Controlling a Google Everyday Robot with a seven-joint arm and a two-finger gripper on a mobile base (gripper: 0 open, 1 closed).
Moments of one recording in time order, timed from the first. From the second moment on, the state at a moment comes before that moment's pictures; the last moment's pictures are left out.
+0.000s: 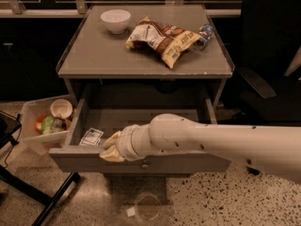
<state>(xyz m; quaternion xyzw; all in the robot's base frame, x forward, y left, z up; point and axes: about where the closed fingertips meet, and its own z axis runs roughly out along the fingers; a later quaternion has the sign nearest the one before) 0.500 0.118 0.677 -0.58 0.68 0.21 0.39</state>
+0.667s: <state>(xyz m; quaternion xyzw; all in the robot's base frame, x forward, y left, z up) 0.510 0.119 0.685 -0.57 0.68 0.20 0.41</state>
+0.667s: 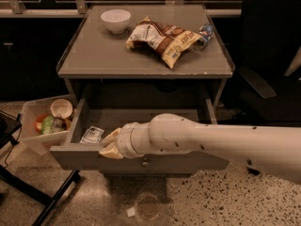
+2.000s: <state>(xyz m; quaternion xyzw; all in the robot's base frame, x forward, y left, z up) 0.496 0.108 0.751 -0.55 0.62 0.20 0.52</state>
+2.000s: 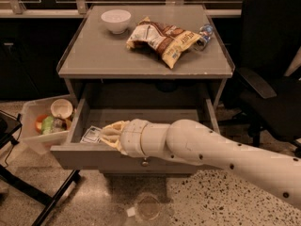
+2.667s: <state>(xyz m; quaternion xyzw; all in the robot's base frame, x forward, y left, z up) 0.478 0.144 0.711 -0.65 0.59 0.26 0.40</state>
